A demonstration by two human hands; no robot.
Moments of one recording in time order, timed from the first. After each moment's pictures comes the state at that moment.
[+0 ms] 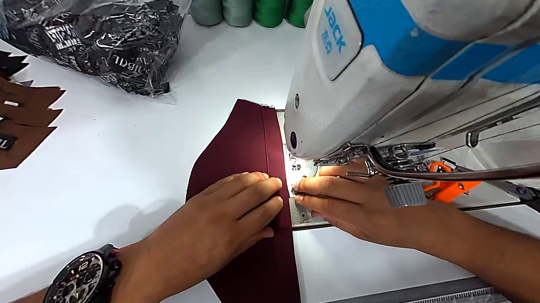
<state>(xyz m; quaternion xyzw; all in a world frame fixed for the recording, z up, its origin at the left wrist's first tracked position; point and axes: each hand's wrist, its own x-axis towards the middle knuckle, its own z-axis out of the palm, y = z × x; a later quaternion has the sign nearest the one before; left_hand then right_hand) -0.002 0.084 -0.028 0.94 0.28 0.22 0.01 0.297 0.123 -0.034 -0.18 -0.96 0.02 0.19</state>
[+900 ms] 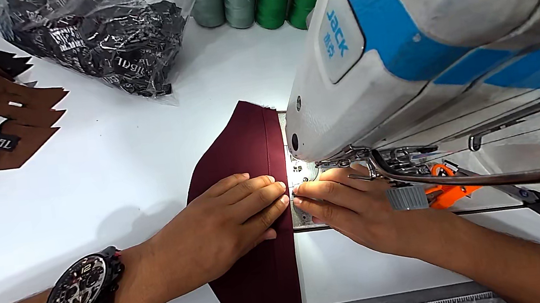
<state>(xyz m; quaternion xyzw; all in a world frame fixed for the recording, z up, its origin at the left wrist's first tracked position) -0.001 0.082 -0.032 0.94 0.28 0.21 -0.01 0.295 0.118 -0.035 -0.18 -0.97 -0.02 0.18</state>
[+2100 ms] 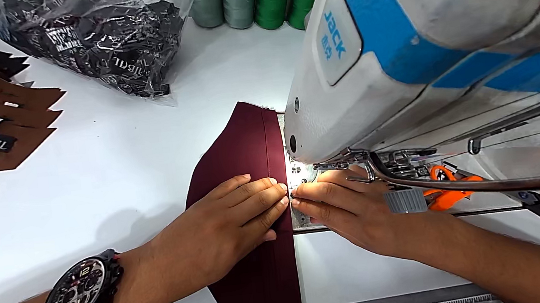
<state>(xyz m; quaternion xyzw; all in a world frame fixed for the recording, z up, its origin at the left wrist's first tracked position) 0.001 0.081 -0.031 0.94 0.28 0.21 0.00 0.295 0.118 -0.037 -0.18 -0.97 -0.02 0.18</state>
